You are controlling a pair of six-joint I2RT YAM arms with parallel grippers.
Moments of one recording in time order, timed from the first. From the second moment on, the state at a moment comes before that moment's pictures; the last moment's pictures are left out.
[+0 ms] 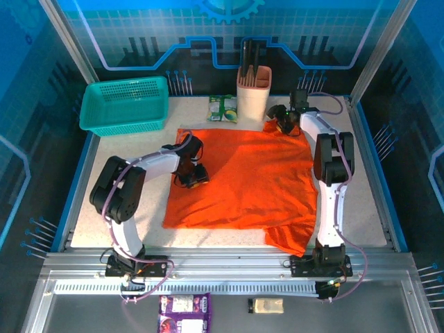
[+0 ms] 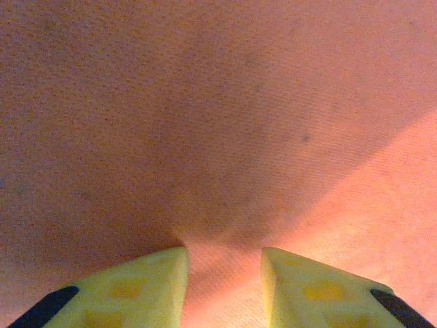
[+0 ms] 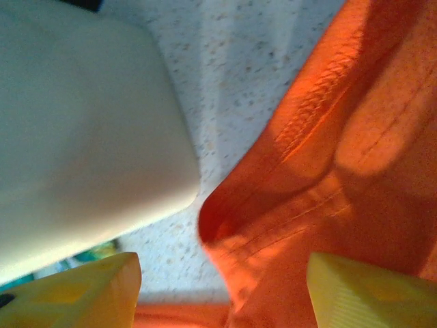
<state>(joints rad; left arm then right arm) -0.40 1.81 1.08 -0.57 0.22 -0.75 0.07 2.34 1.85 -0.41 -0.31 0.87</state>
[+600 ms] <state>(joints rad) -0.40 1.71 0.96 -0.52 0.19 -0.77 0.07 2.36 1.66 0.11 -0.28 0.98</state>
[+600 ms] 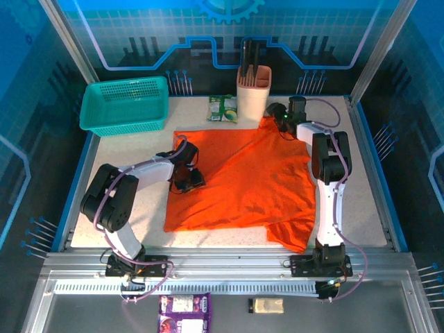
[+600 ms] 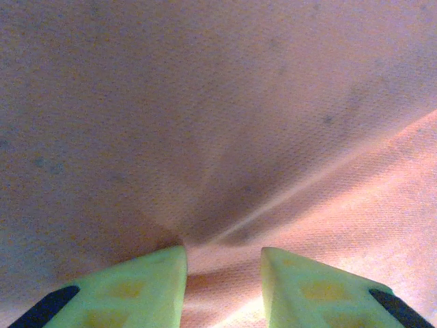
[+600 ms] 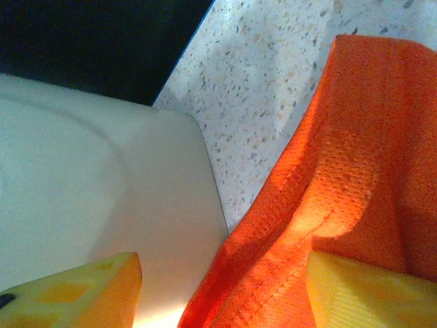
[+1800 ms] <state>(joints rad) -0.18 1.45 0.68 -0.49 0.24 -0.77 -0.19 1.48 0.63 -0.31 -0.55 0.64</state>
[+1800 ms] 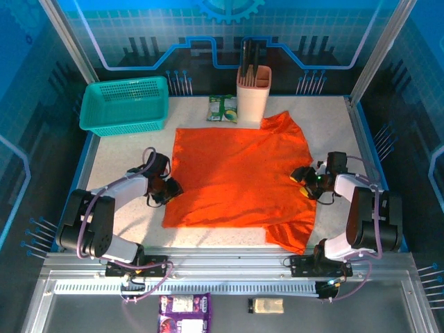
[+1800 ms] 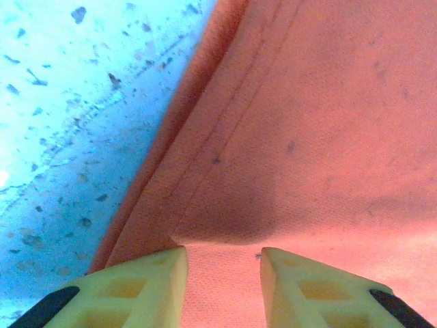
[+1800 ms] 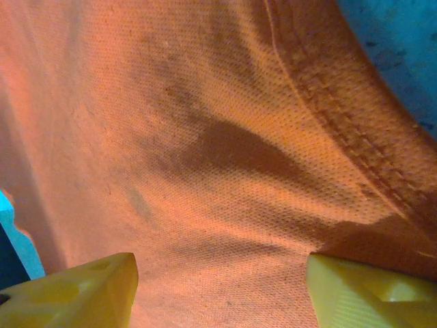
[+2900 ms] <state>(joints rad) -0.34 0.95 0.54 -0.90 0.08 -0.99 0.12 1.01 0.56 -0.90 -0.20 0.77</state>
